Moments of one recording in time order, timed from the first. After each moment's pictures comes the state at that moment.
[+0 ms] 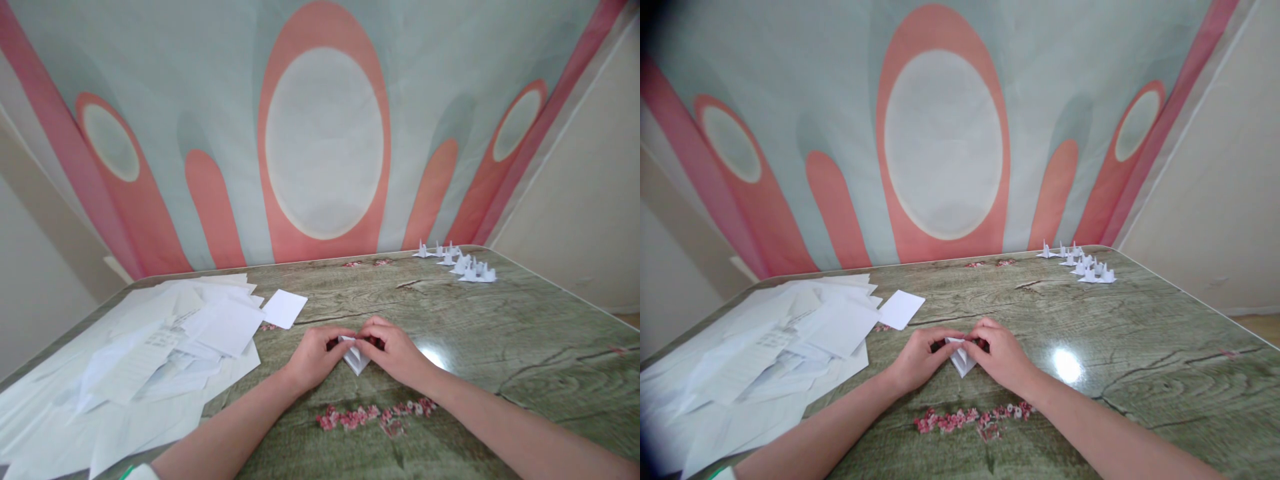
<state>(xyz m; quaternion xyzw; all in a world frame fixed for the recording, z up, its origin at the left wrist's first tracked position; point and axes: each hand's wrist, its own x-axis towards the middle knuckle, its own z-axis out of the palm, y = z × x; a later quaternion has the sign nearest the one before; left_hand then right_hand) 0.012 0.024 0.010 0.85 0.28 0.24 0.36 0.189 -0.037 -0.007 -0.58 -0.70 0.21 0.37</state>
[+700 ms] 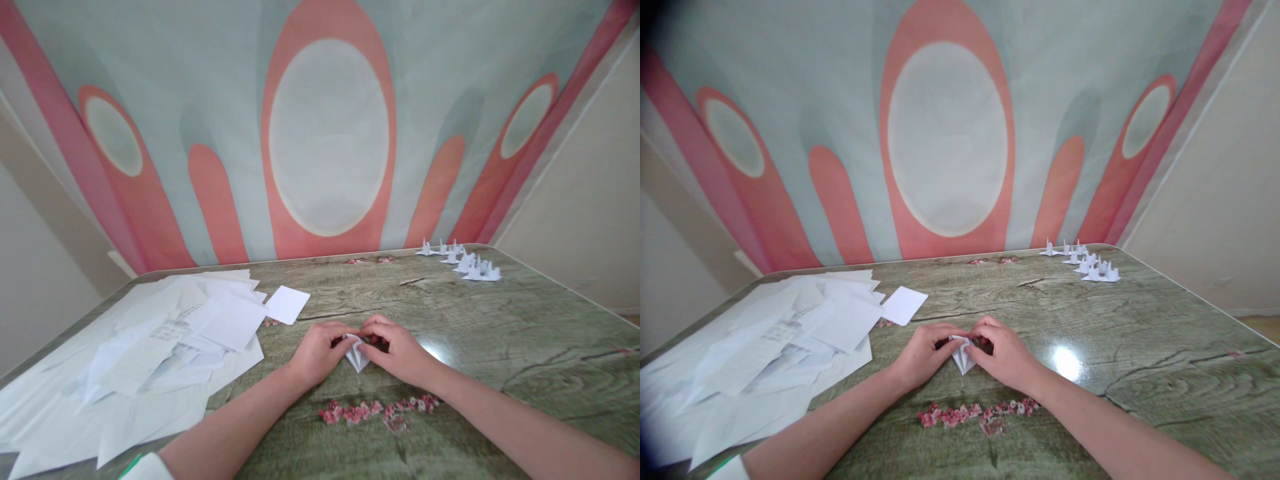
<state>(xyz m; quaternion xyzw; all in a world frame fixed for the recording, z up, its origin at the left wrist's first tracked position) 0.013 0.024 0.010 0.87 0.25 0.25 0.35 0.191 -0.041 -0.005 -0.56 -0.72 0.22 0.35</state>
